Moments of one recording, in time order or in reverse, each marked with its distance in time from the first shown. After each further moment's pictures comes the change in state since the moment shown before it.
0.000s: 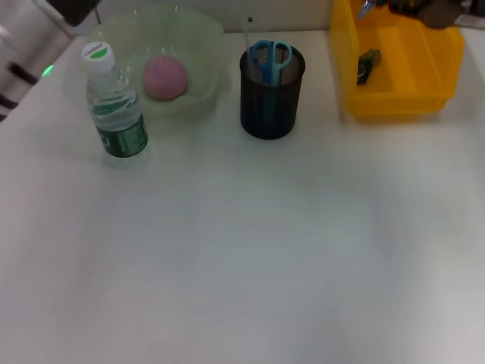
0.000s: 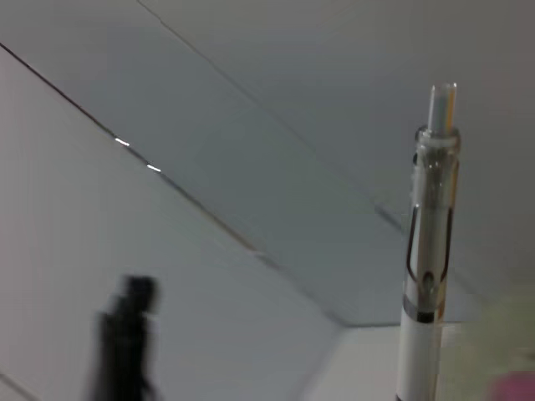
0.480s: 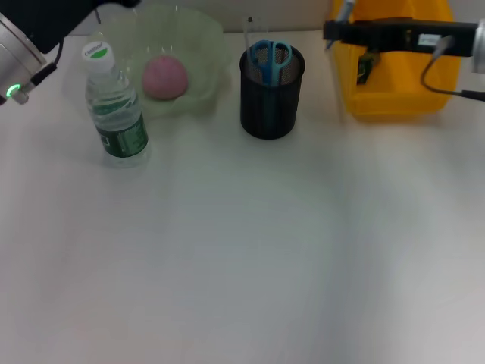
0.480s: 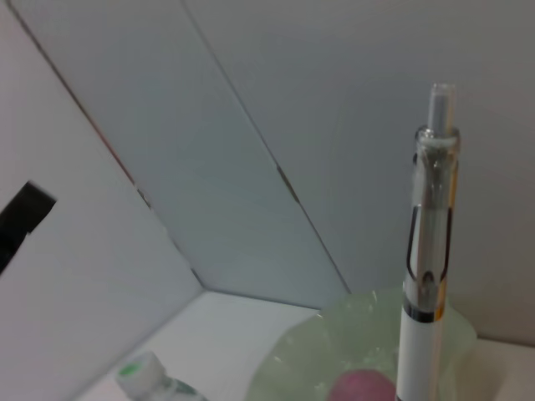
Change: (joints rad) left arm 0.021 0.019 -0.130 -0.026 0.231 -0.002 -0.546; right arm 0.020 0.124 -0.034 -0.091 -0.186 0.279 -0.299
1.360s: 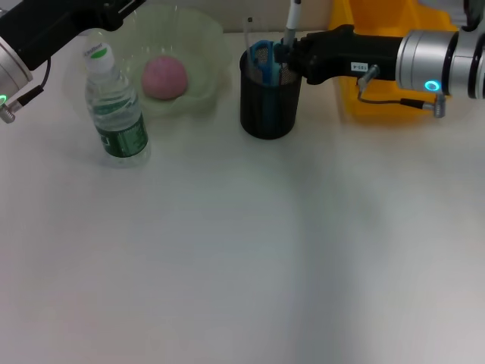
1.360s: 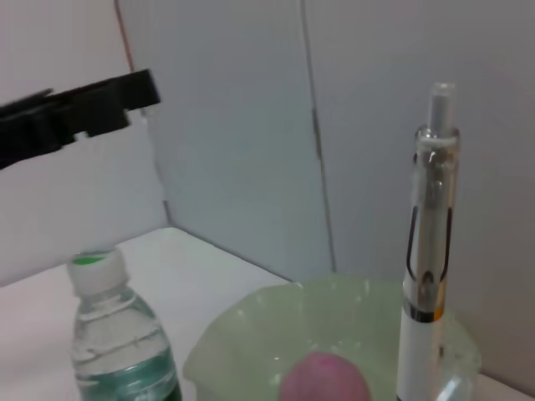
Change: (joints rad) left arm -0.042 -0.003 -0.145 -0.098 0.185 -0.004 -0.176; right arm 0.041 0.061 -0.221 0.094 0.120 0.271 -0.363
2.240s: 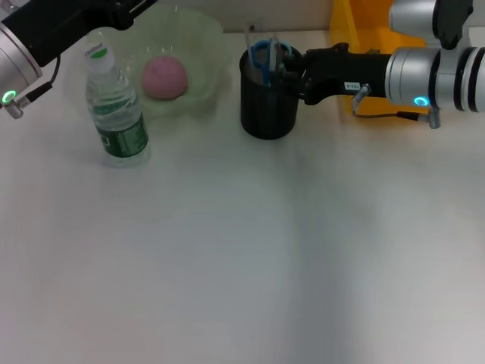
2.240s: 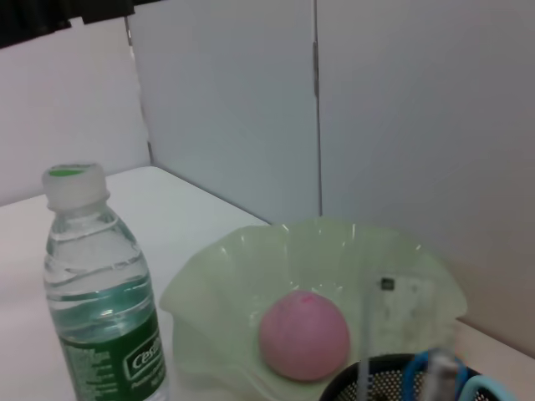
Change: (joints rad) left arm -0.025 -0.001 -0.002 -0.008 0.027 -0.001 -0.011; right arm -0.009 0.001 -0.110 0.012 0.002 0.103 -0.019
